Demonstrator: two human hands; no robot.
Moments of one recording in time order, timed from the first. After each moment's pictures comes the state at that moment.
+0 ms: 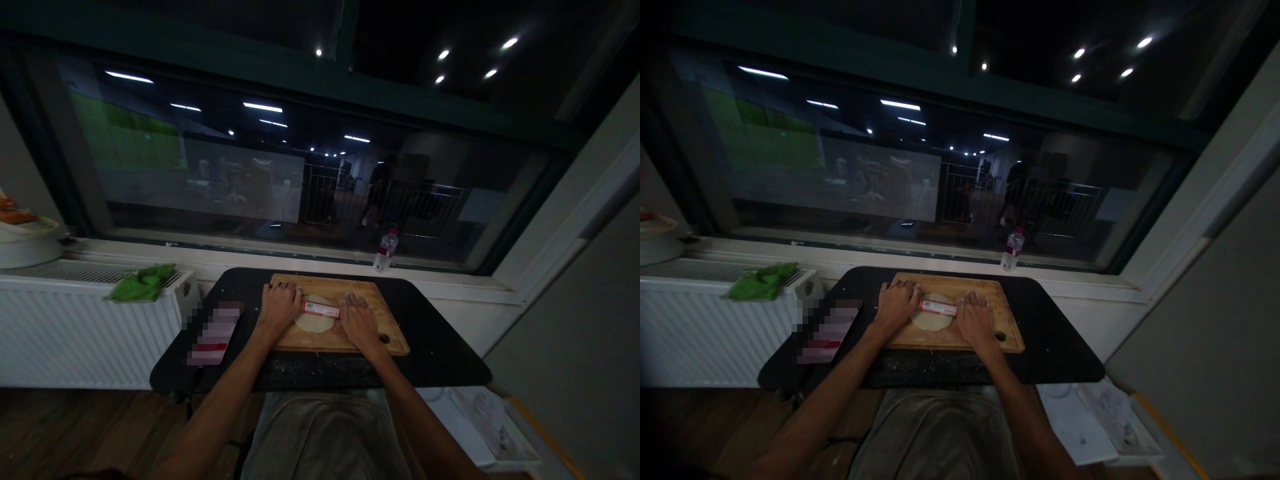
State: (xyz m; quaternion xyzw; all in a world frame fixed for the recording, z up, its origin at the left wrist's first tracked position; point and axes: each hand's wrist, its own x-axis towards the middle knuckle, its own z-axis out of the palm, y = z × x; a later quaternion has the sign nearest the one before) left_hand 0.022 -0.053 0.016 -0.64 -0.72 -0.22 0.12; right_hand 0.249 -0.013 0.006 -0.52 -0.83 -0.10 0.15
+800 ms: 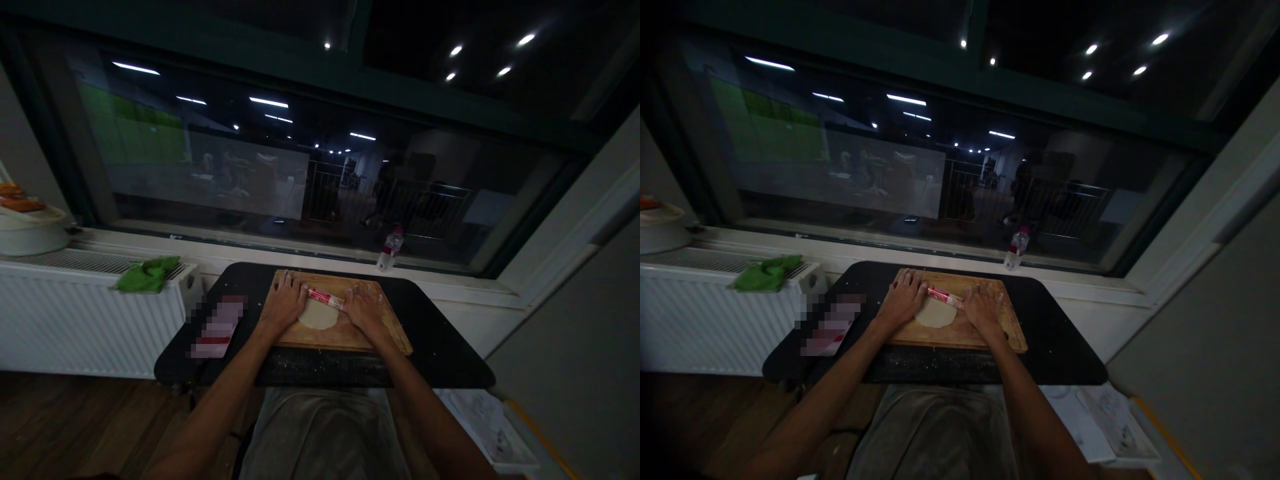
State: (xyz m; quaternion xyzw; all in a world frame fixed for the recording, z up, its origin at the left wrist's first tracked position) left_hand 0.022 -0.045 -0.002 -0.65 -0.71 -0.25 0.11; right_hand 0.246 0.012 0.030 -0.62 -0.78 0.01 0.08
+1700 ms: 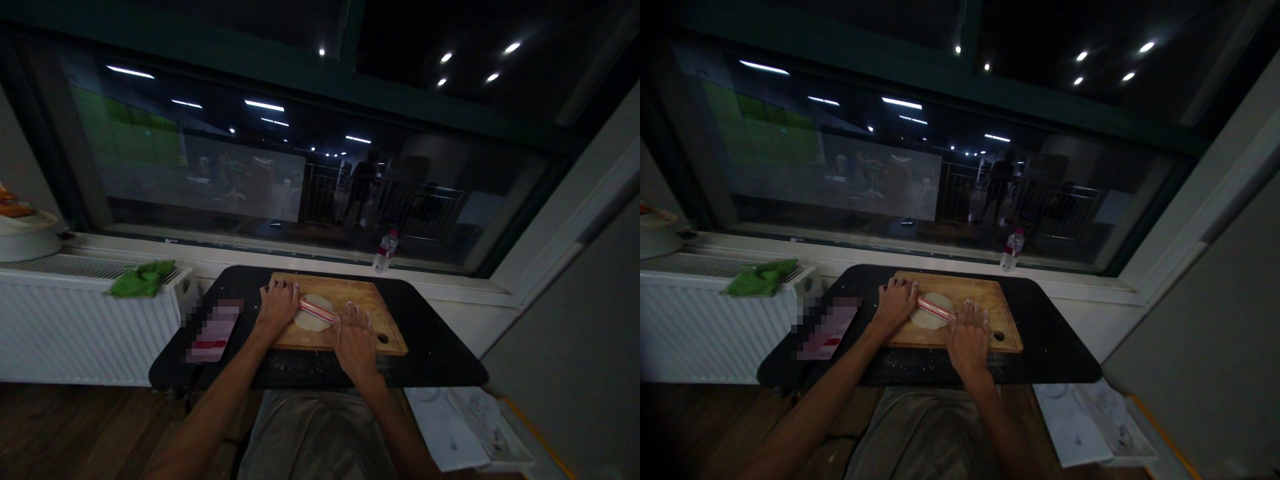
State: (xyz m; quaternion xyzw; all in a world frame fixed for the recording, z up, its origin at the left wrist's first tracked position) left_hand 0.020 -0.051 0.009 -0.63 -0.75 -0.20 0.08; right_hand 0.241 -0.068 -0.009 -0.57 -0.80 -0.11 0.15
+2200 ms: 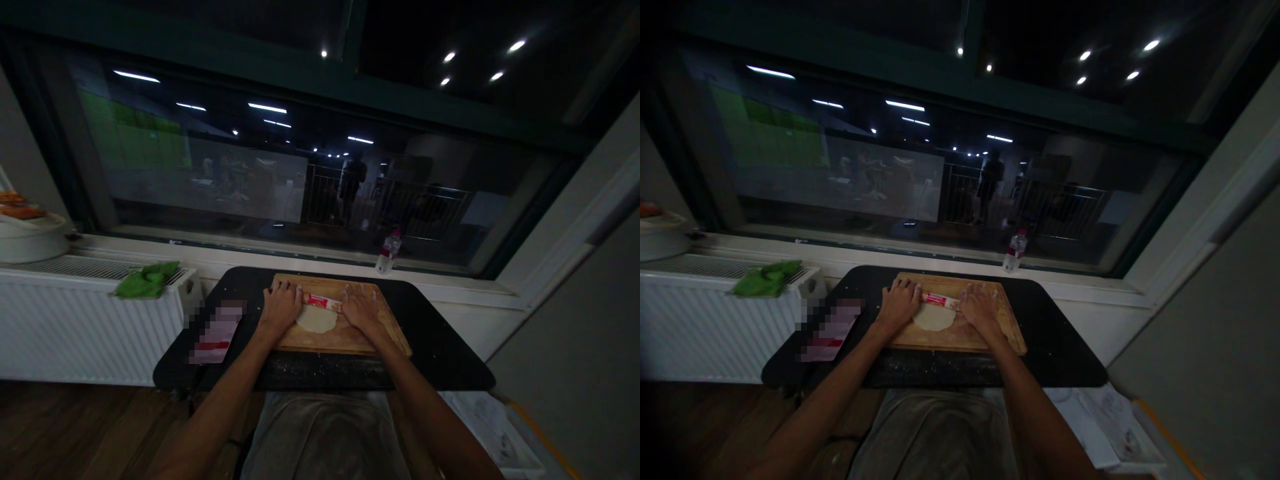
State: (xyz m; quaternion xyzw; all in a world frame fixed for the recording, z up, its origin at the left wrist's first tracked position) left_hand 0.021 -0.049 0.007 -0.63 -0.75 -0.21 0.08; right_hand 0.242 0.023 0.028 -0.59 -0.81 0.01 0.05
